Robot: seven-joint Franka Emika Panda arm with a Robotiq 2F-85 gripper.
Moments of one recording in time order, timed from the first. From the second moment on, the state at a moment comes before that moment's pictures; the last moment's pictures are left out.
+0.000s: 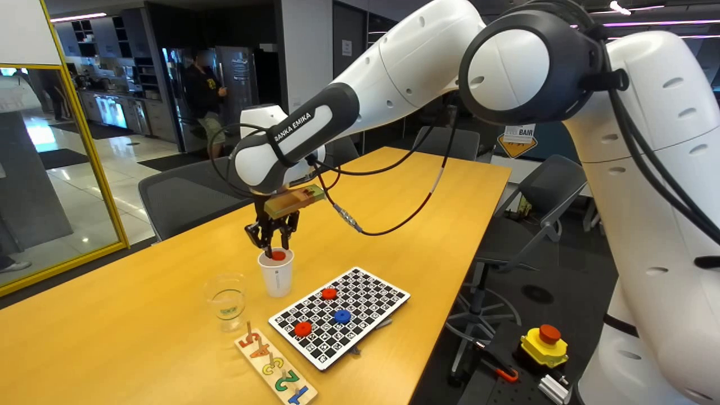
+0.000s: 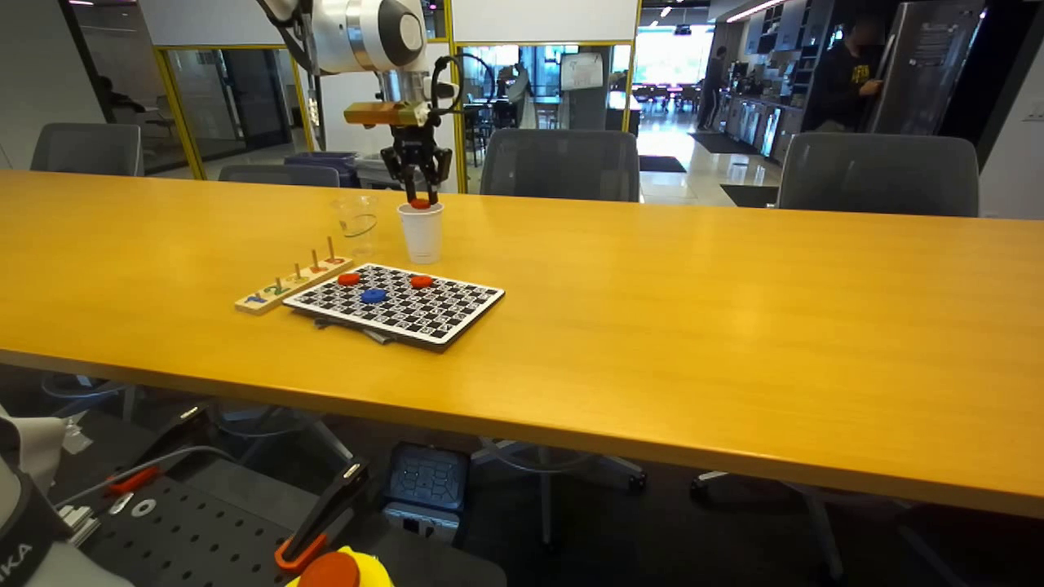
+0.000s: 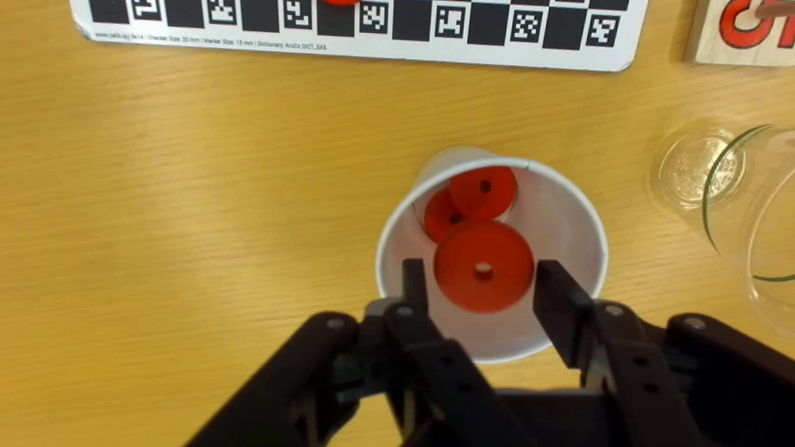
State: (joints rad) arm 0.16 0.54 0.03 -1.63 -0.09 2.20 0.19
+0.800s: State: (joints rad) arm 0.18 0.43 0.04 -1.77 -0.09 2.19 0.21
